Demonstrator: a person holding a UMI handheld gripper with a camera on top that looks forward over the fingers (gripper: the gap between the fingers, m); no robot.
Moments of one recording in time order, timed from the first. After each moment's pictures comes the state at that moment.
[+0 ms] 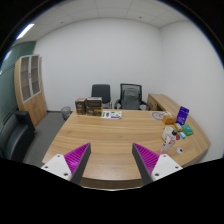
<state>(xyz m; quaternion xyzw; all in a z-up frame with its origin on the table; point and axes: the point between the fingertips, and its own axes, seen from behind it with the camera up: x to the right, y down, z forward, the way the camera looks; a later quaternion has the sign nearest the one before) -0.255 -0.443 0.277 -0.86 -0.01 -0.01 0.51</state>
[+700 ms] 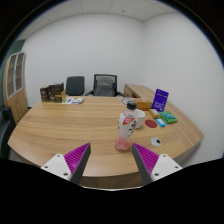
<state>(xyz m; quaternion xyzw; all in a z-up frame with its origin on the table) -0.005 -0.422 0.129 -0.86 0.05 -0.08 0.50</state>
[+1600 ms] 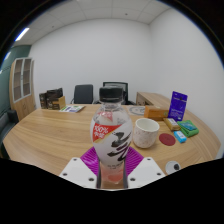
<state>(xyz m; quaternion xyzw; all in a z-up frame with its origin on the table) 0.059 -0.268 0.068 -0.83 -0.01 0.00 0.56</state>
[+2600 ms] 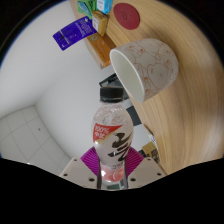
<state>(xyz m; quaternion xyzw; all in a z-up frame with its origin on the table) 0.049 -0.124 0.181 -0.41 0.55 0.67 0.27</state>
